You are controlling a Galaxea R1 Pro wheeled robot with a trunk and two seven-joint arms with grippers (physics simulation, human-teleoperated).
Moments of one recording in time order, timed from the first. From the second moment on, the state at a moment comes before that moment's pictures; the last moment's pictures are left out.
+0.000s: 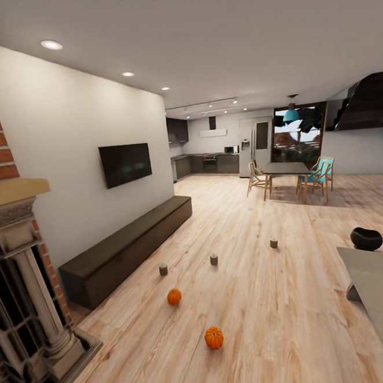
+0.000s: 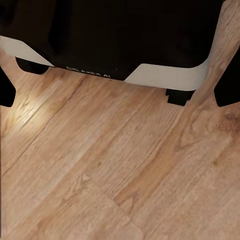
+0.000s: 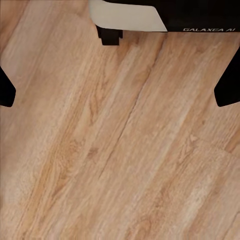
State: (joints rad) left arm -0.34 -0.03 0.05 -0.05 0.26 0.17 0.00; right arm -0.28 0.00 0.00 -0.18 0.01 0.03 0.00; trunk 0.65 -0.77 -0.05
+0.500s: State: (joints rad) left arm -0.34 -0.03 0.05 -0.05 0.26 0.17 0.00; right arm -0.28 0.00 0.00 -0.18 0.01 0.03 0.00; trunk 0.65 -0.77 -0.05
